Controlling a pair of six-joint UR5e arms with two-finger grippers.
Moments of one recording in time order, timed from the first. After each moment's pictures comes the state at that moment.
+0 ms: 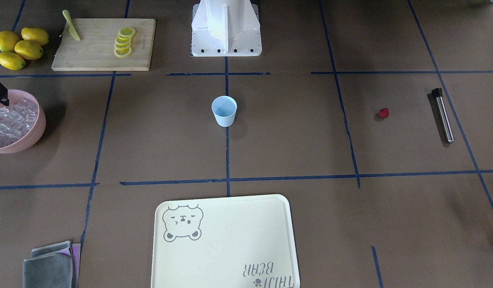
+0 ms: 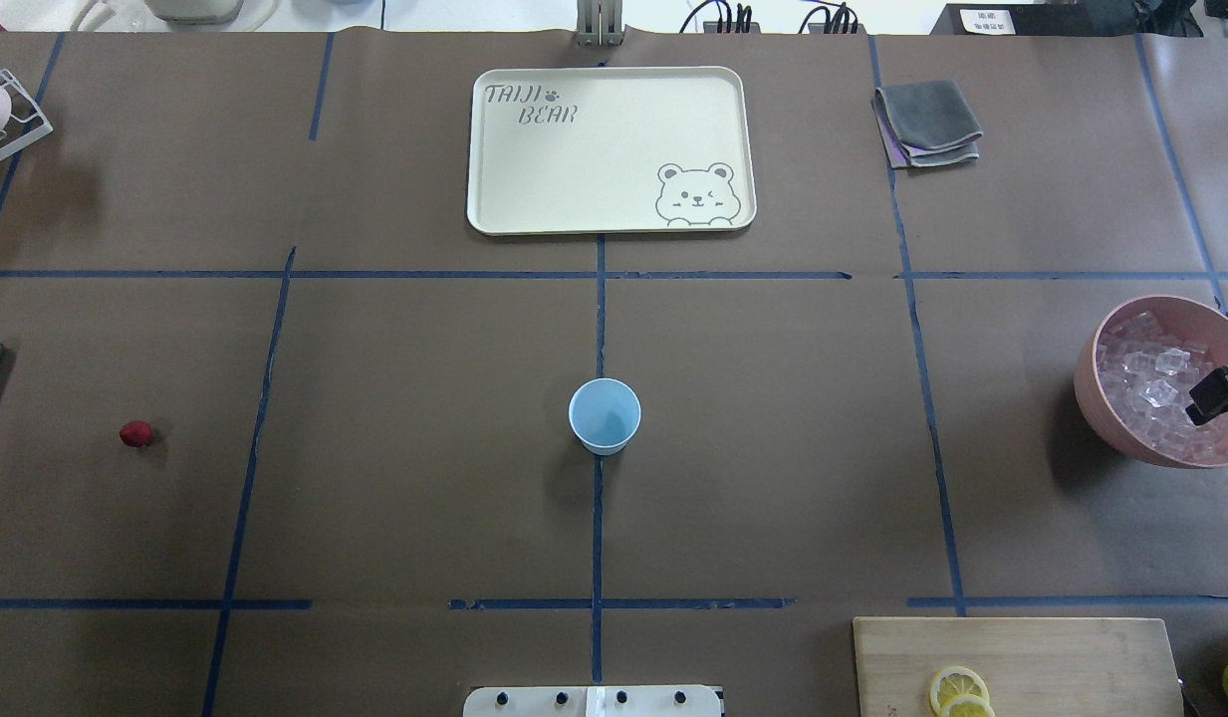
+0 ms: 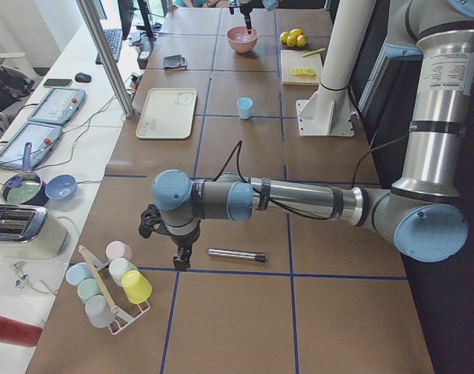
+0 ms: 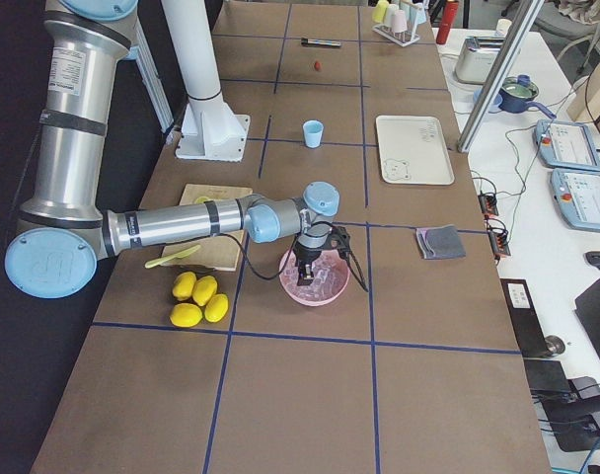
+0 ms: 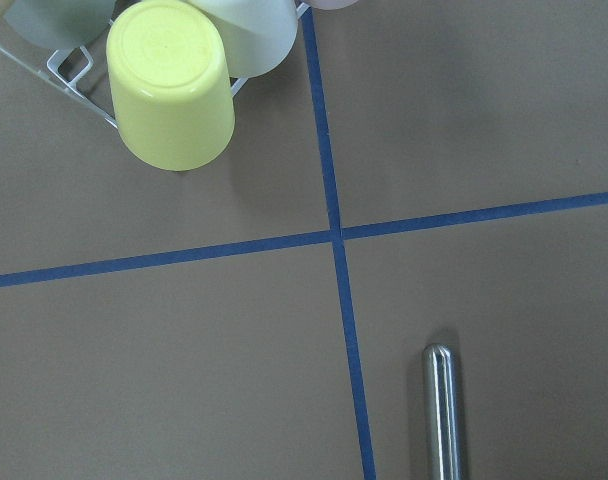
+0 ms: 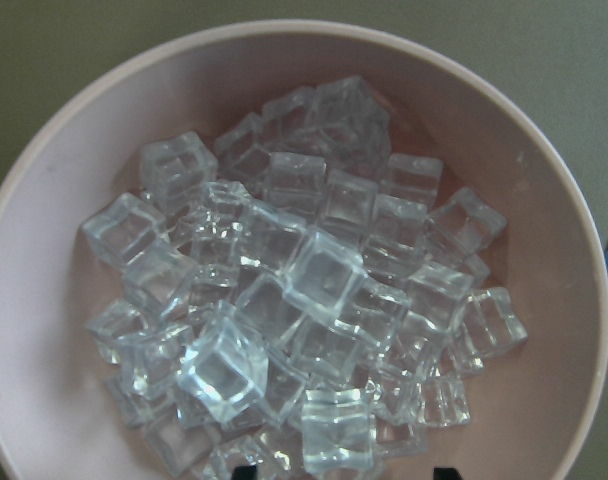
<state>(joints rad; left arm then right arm) -1.61 -1.65 -1.60 -1.47 -2.36 0.16 1.11 -1.76 1.87 -1.49 2.26 0.31</state>
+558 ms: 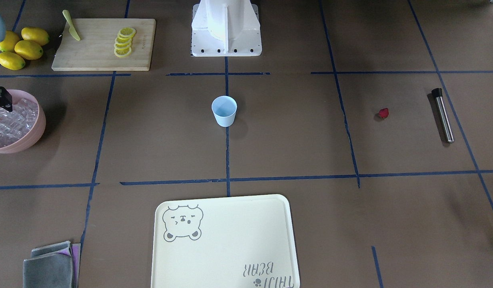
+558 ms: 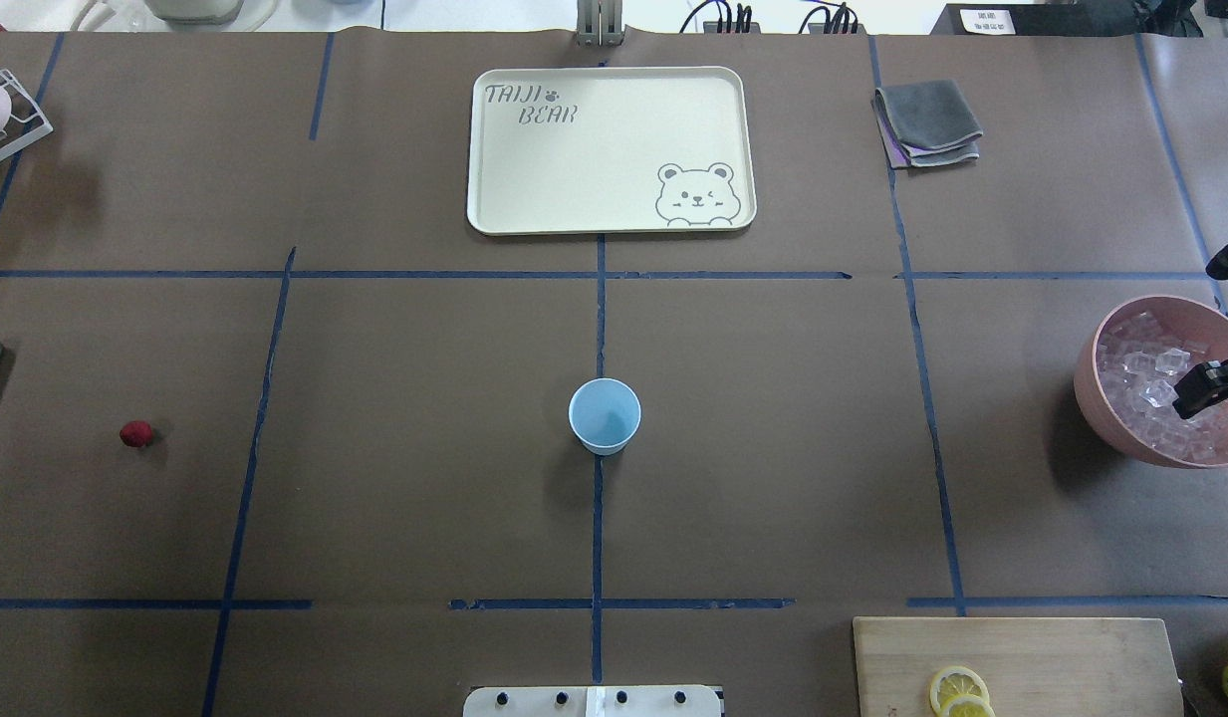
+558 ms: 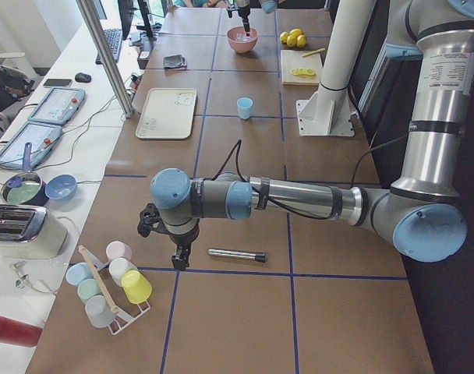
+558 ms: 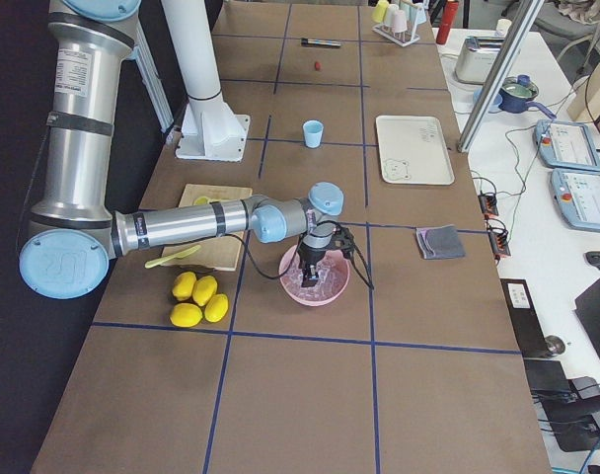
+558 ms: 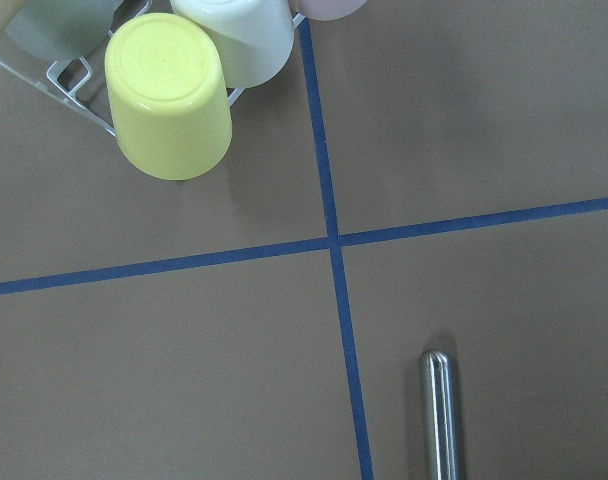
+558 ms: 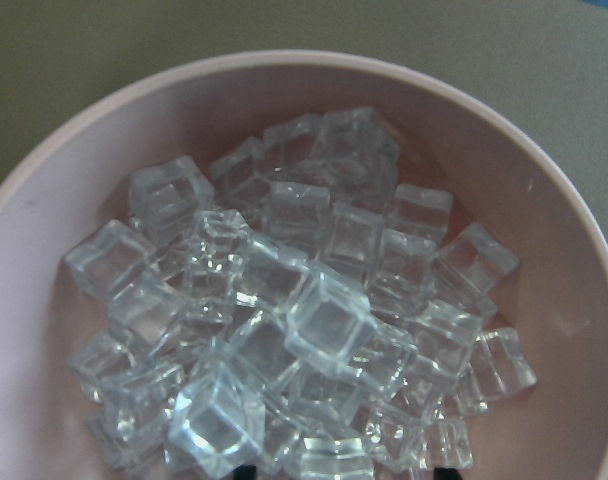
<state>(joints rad) -1.61 -1.65 -1.60 -1.47 -2.36 0.16 1.09 -1.73 1.85 -1.48 2.22 0.30</state>
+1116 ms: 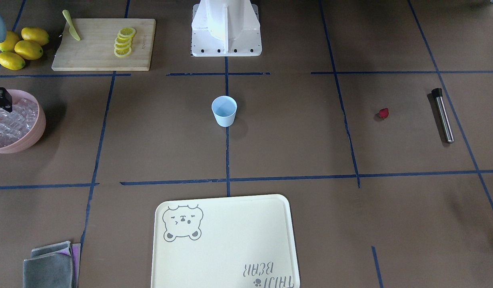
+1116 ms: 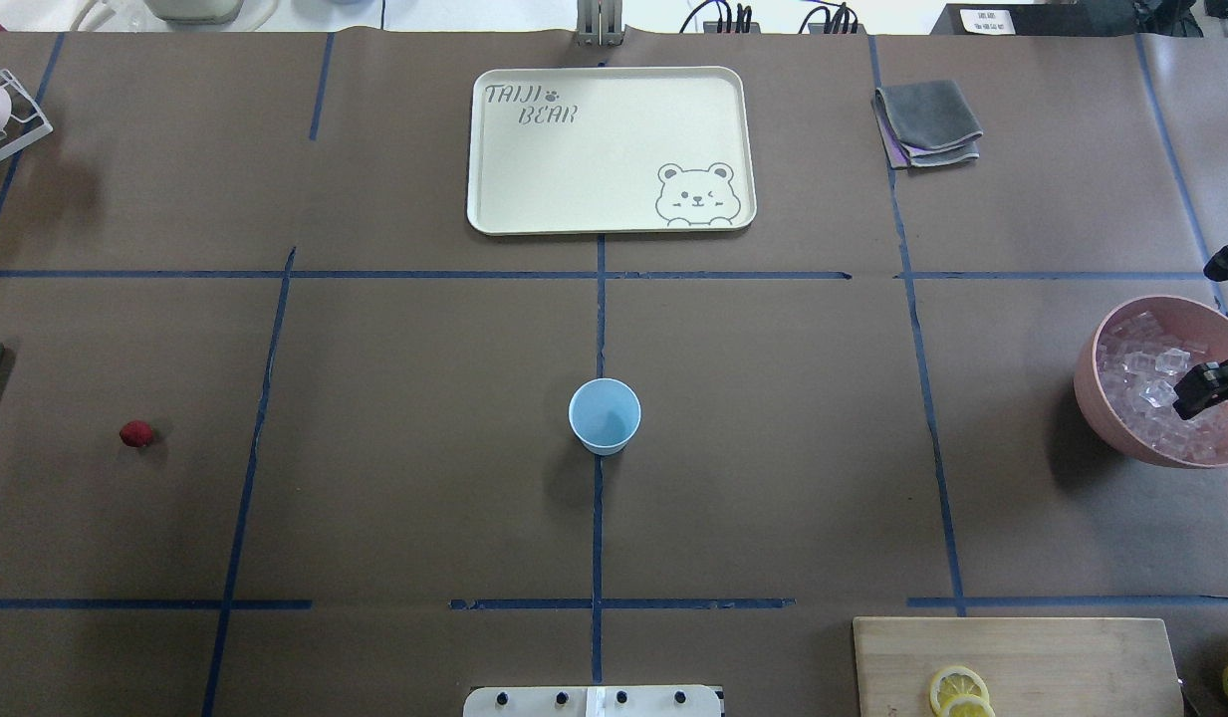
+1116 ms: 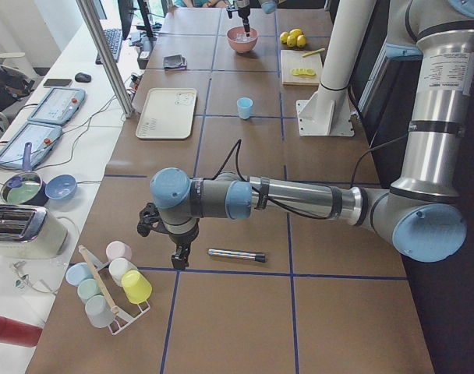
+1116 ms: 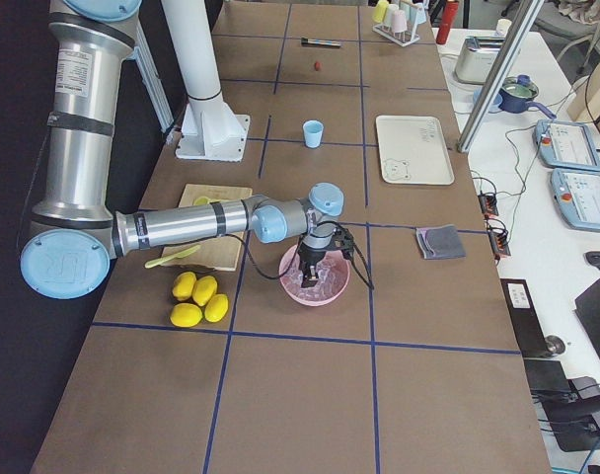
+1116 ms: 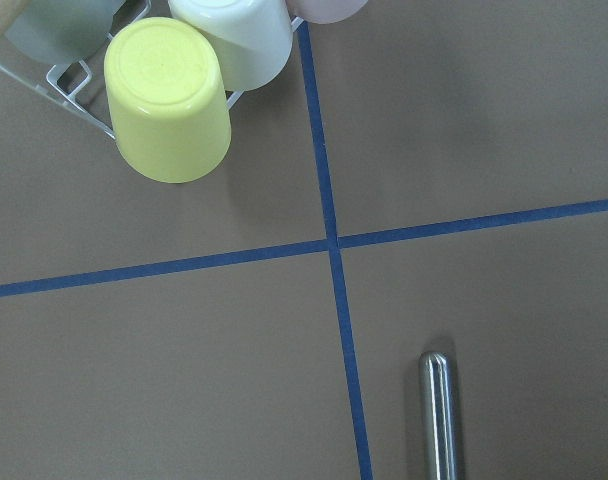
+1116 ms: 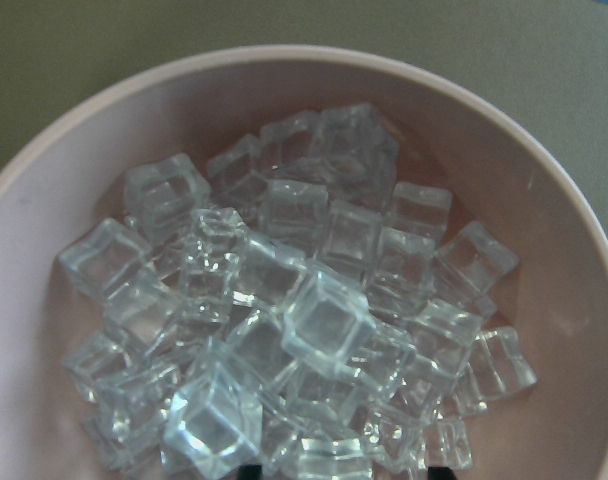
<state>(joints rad) -1.61 -1.65 -1.61 -1.47 -2.36 0.16 1.09 -1.73 1.84 -1.49 2.22 0.30</state>
